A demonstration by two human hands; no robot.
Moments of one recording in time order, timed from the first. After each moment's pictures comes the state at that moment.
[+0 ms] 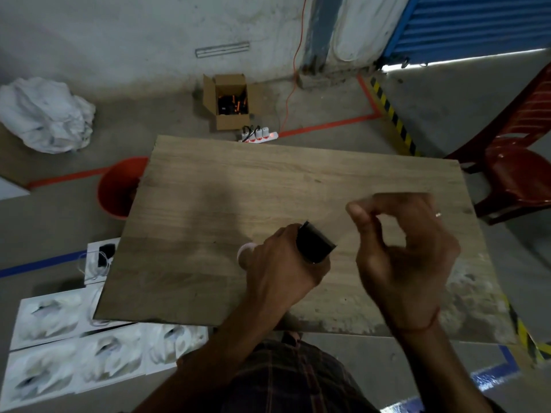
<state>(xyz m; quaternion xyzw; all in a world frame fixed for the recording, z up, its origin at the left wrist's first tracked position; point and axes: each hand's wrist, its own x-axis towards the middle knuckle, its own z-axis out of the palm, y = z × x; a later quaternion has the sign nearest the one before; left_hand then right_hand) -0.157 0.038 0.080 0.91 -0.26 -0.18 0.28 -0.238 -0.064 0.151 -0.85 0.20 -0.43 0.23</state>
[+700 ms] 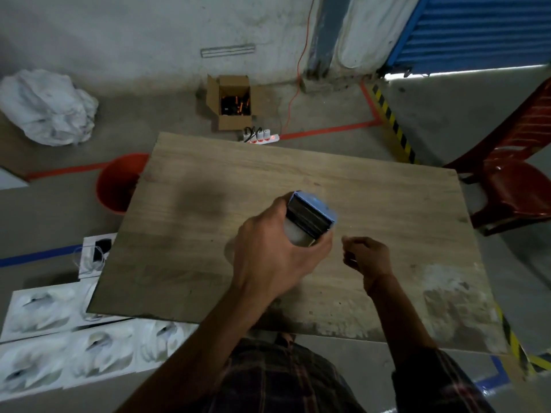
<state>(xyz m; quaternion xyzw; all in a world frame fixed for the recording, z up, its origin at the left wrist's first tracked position) -0.150 0.047 0.119 0.84 -0.24 -0.06 0.48 -0.233 -0.147 -0.015 -0.55 0.56 -0.09 0.61</state>
